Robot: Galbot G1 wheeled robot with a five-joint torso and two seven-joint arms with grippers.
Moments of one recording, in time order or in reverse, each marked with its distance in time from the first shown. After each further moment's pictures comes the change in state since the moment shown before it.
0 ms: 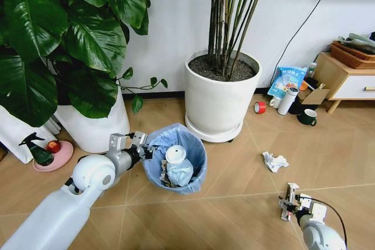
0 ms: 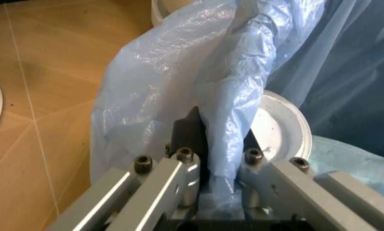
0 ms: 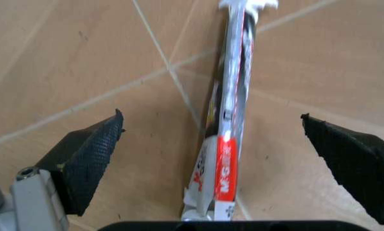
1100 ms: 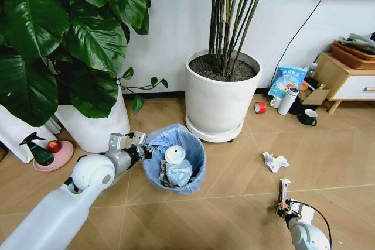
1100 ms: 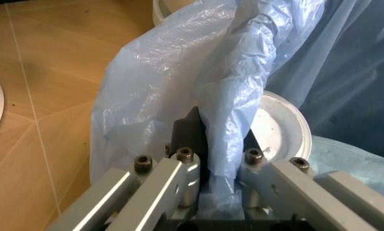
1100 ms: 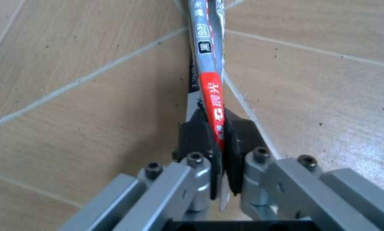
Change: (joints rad) left arm -0.009 0.008 0.006 0.009 -0.005 -0.006 0.000; right arm 0.055 0.051 -0.012 -0.062 0.012 -0.034 0.015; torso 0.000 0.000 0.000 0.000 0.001
